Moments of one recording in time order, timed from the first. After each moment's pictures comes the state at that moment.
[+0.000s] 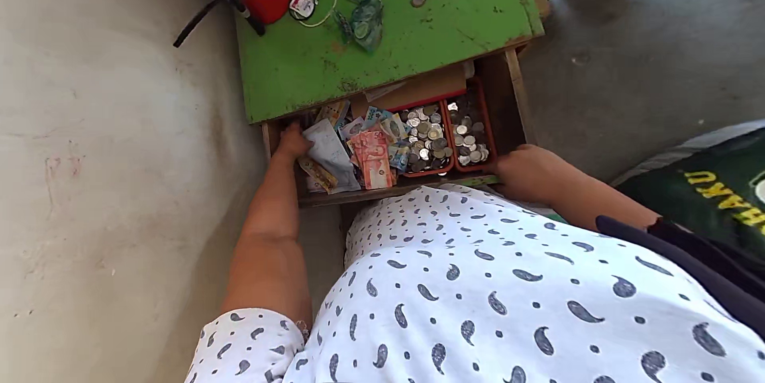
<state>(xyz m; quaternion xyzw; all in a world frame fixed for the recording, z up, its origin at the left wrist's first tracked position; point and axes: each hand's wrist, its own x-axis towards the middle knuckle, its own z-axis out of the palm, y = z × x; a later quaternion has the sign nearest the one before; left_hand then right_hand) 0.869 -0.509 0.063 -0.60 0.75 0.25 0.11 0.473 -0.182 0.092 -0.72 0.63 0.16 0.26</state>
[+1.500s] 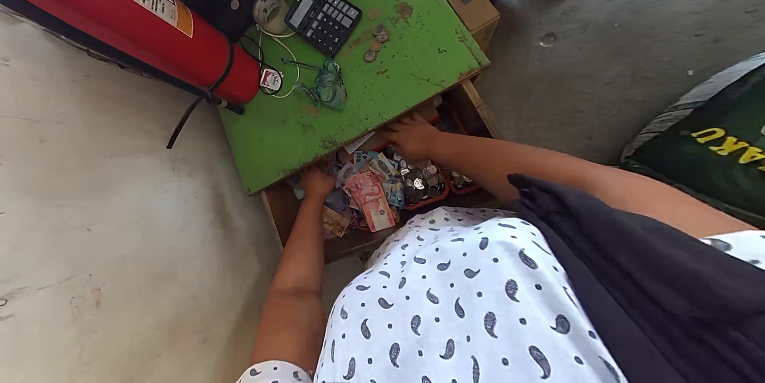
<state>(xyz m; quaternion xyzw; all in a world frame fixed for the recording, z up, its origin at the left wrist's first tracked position) 0.780 -0.489 0.052 -0.61 0.77 0.18 0.11 0.498 -0.372 0.043 -0.70 0.66 -0.04 0.27</state>
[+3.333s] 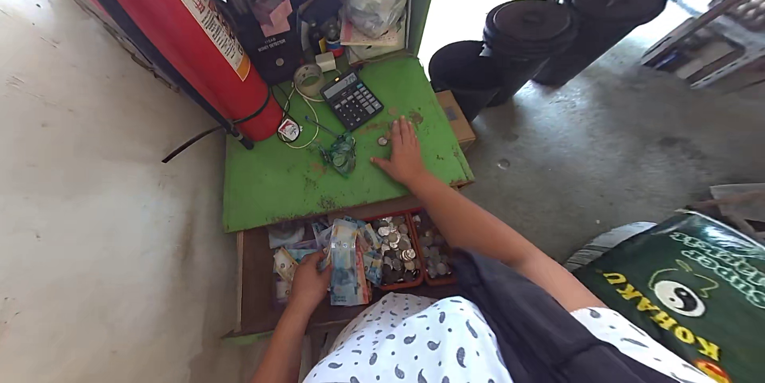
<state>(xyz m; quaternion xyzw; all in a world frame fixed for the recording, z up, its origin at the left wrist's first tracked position) 0.790 -0.393 0.110 -0.60 0.67 0.43 0.05 0.442 -0.469 0.101 -0.55 0.79 -0.26 0.11</state>
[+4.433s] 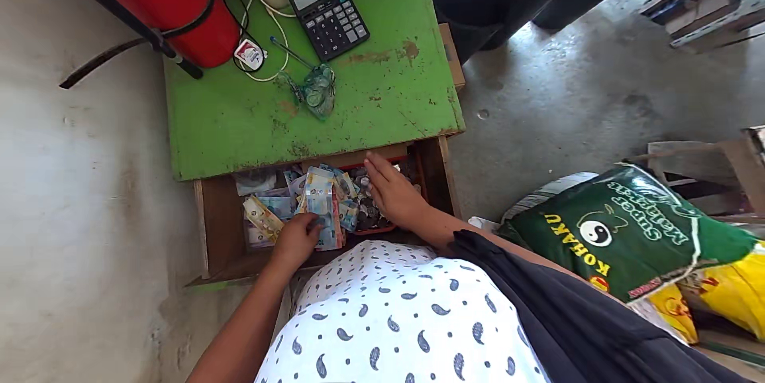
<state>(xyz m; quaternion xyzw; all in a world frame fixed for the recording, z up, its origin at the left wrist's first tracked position) 0.781 -0.372 0.098 -0.51 0.73 0.44 0.11 0.513 -0.308 0.087 -0.69 0.66 -0.20 0.22</state>
